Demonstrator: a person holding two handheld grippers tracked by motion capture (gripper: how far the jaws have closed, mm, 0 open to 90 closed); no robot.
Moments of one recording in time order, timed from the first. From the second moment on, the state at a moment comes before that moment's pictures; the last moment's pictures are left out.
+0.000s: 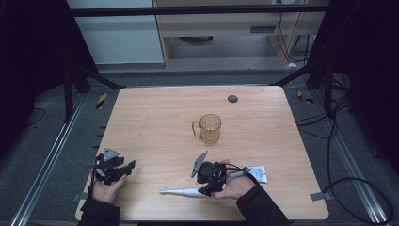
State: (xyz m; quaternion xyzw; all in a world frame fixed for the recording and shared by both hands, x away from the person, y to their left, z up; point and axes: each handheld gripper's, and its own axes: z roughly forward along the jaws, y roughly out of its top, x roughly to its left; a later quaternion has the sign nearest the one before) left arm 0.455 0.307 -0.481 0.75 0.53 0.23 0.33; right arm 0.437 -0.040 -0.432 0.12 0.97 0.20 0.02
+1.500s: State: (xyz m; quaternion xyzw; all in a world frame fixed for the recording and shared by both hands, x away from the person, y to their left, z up) left arm 0.455 0.307 -0.481 0.75 0.53 0.23 0.32; right arm 0.440 -0.001 -0.464 0.08 0.98 0.16 0.01
